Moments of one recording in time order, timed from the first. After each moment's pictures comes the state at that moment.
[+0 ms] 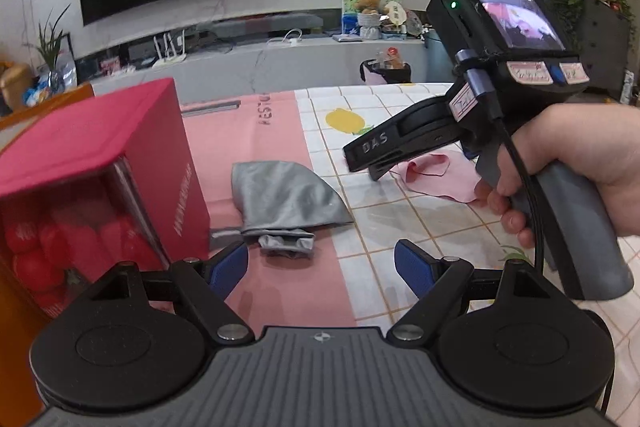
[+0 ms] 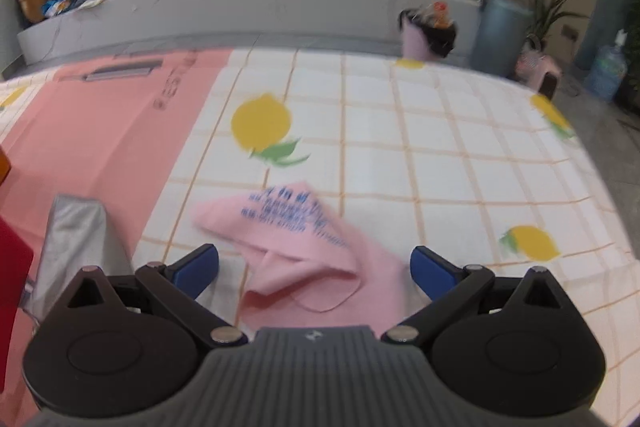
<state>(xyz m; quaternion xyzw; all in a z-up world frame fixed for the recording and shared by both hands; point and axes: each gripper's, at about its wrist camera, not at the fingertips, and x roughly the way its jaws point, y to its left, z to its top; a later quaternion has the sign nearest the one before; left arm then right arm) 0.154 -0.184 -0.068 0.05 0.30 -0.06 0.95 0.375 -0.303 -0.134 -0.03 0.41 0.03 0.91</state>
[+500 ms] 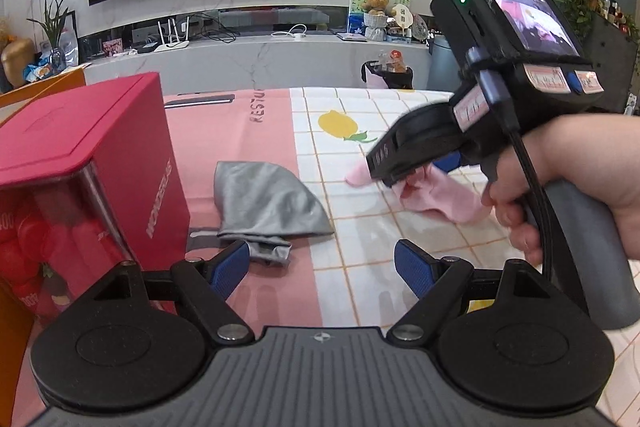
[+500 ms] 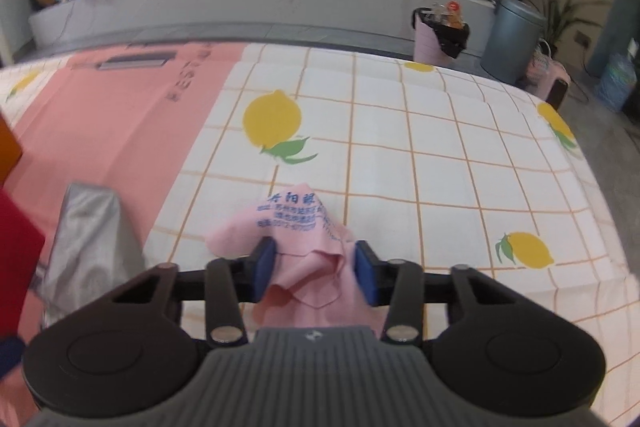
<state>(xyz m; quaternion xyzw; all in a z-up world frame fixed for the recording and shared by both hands) 0.157 -0.191 -0.064 0.01 0.31 -0.06 0.95 0.366 -0.299 -0.121 -0.06 0.42 0.04 0.90</state>
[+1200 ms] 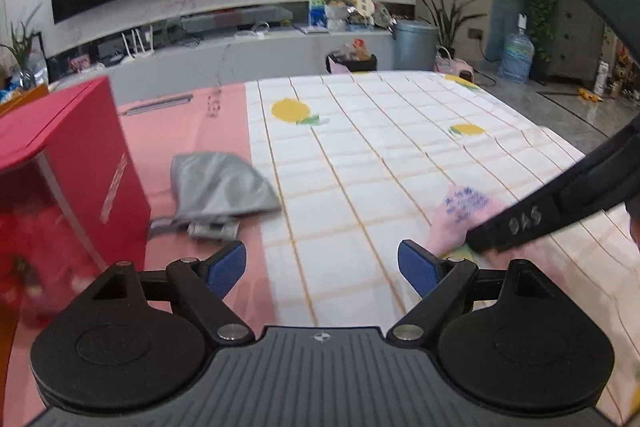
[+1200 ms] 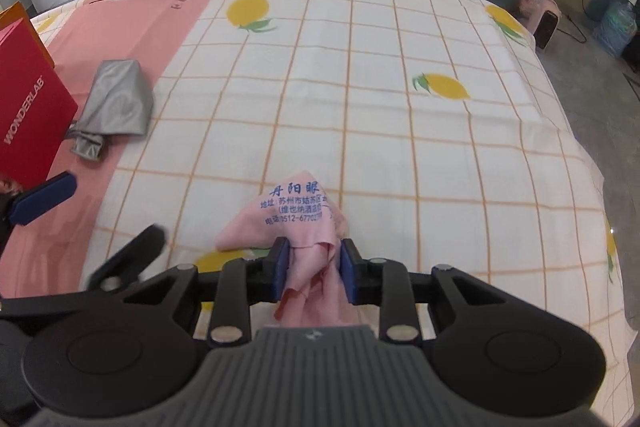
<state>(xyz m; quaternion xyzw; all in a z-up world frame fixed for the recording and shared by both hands) 0.143 -0.223 -0.070 0.05 0.31 -0.10 0.94 0.254 -0.363 -0.107 -0.03 0.51 0.04 0.86</state>
